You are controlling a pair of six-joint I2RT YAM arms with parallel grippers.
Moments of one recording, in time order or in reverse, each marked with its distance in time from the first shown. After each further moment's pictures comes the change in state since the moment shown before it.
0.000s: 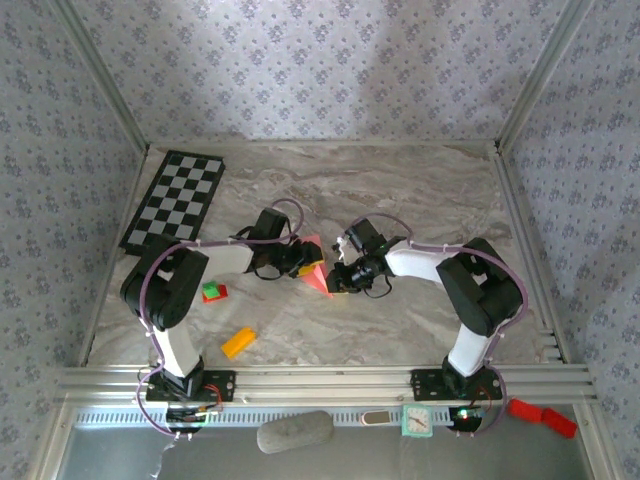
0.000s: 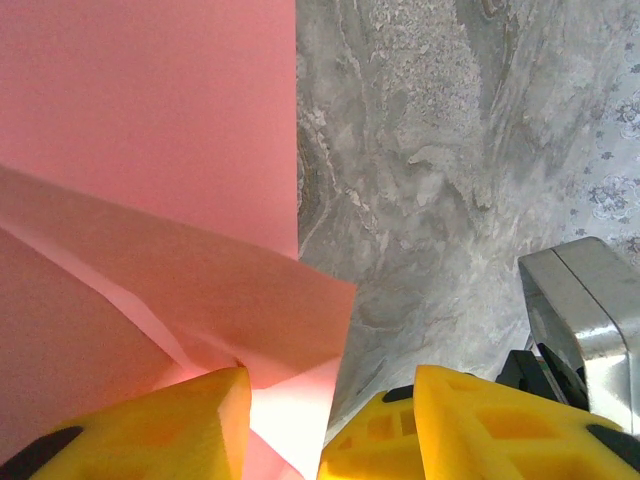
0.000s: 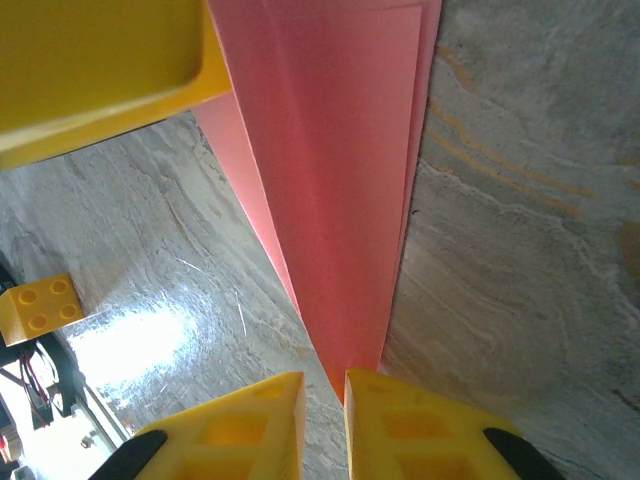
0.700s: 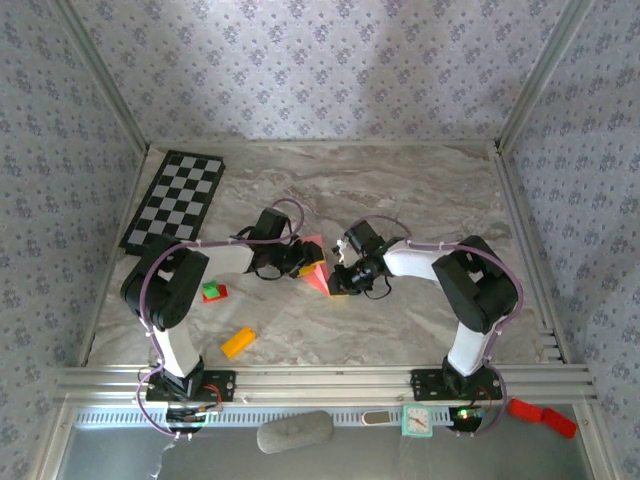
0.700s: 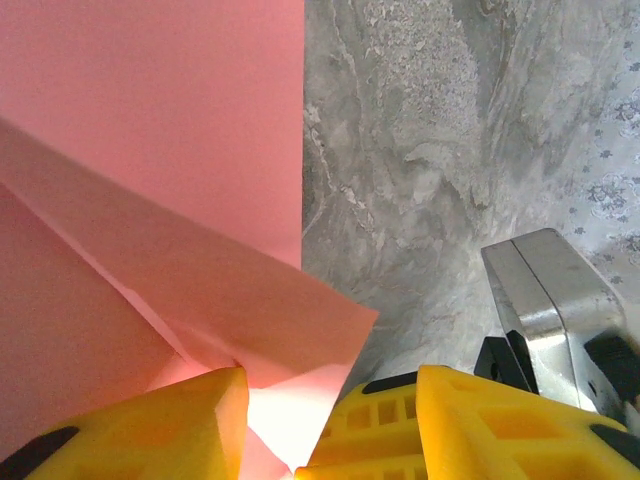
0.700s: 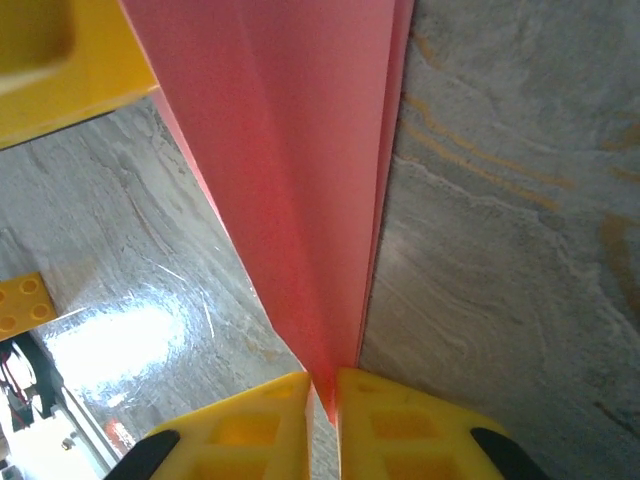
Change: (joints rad) left arm -0.005 0.000 0.002 0.000 0.000 -0.004; right arm 0.000 0.029 0.000 -0.007 0.011 -0.016
